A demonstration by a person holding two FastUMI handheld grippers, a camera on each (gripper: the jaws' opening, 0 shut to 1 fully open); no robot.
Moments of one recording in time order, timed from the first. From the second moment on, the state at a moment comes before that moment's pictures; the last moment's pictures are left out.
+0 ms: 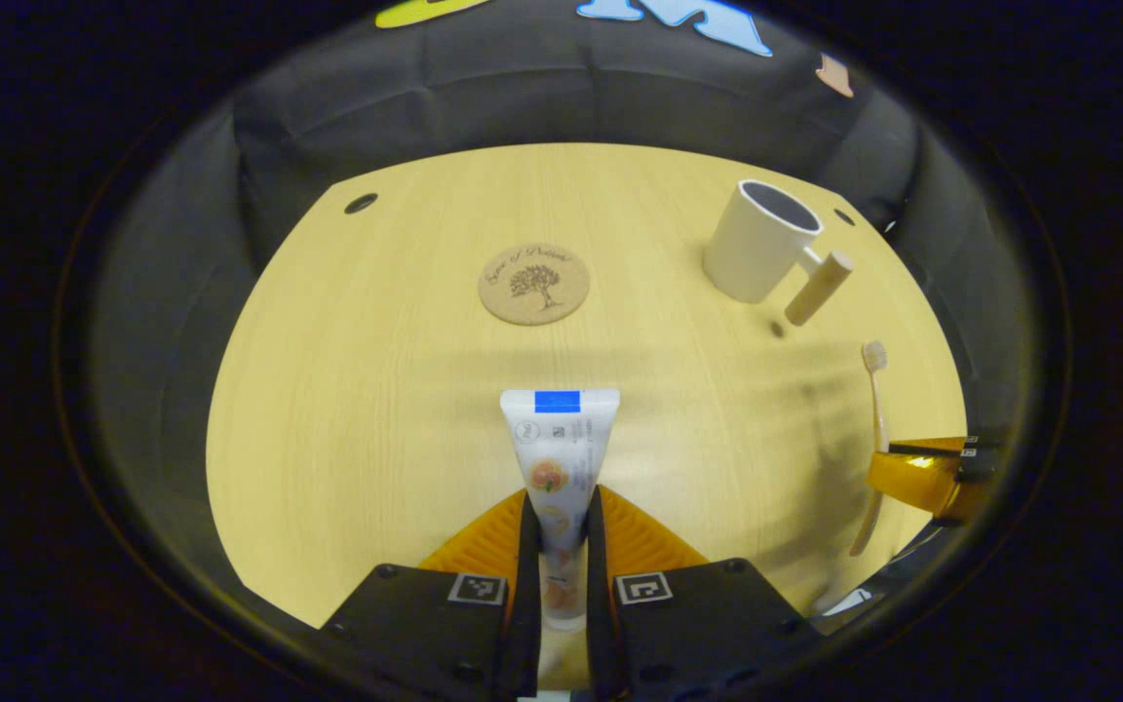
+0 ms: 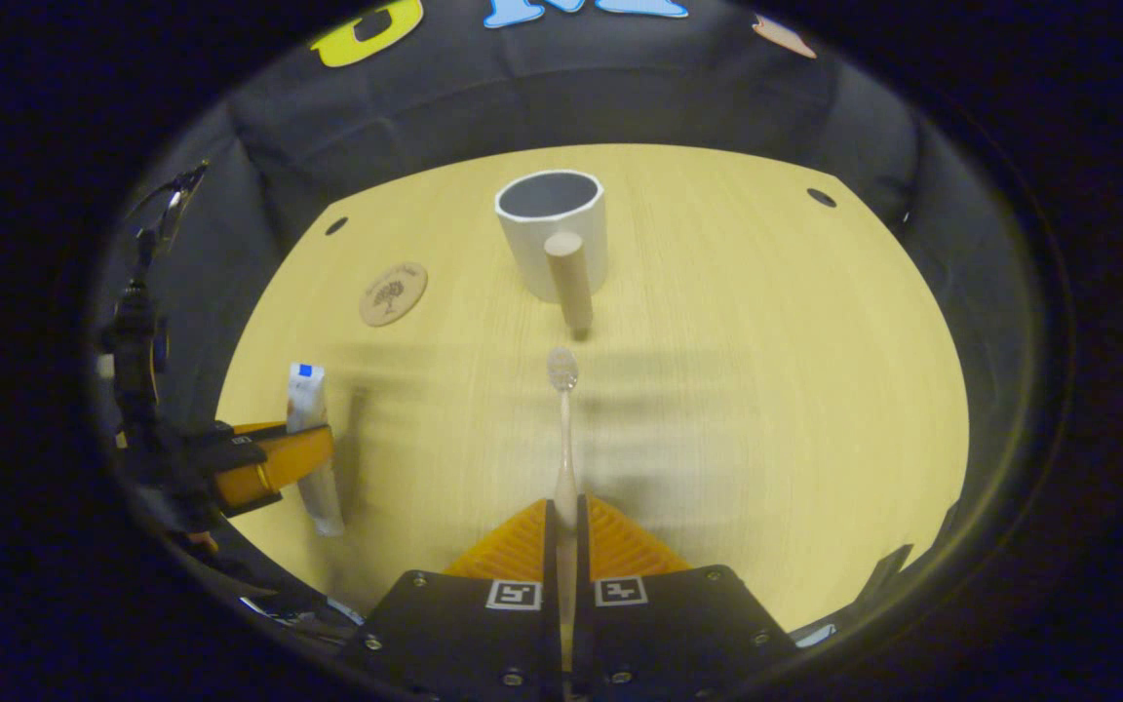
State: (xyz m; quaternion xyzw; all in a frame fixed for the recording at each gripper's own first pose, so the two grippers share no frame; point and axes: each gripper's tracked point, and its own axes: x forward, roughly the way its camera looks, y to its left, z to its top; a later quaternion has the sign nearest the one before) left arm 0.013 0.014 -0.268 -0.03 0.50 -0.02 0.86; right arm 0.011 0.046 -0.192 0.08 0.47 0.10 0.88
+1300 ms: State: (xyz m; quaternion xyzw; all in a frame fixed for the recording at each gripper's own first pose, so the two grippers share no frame) left arm 0.124 -0.009 -0.135 -0.10 0.25 0.04 0.96; right arm 0.194 0.048 -0.020 0.11 0.11 0.19 0.97
